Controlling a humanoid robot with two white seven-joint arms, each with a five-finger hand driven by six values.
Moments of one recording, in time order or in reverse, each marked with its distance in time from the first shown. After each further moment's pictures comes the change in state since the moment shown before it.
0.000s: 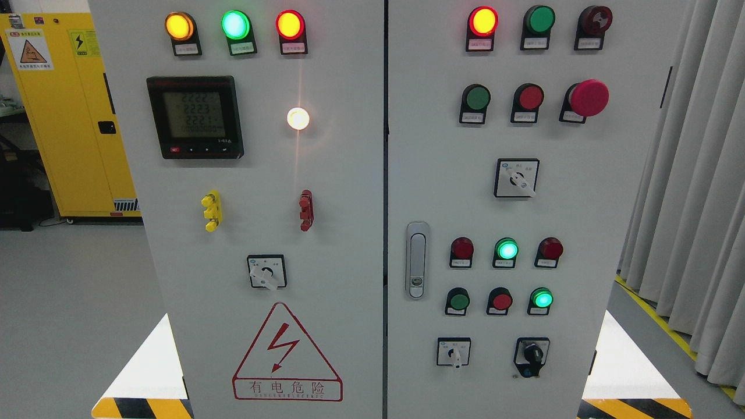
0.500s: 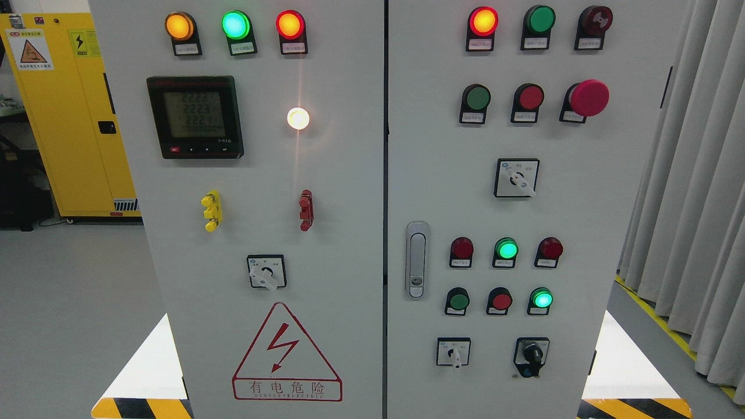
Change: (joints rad) left arm -0.090 -0.022 -0.028 0.305 -0.059 0.202 -0.083; right arm 0.000 0.000 0.000 0.000 0.000 0.000 0.000
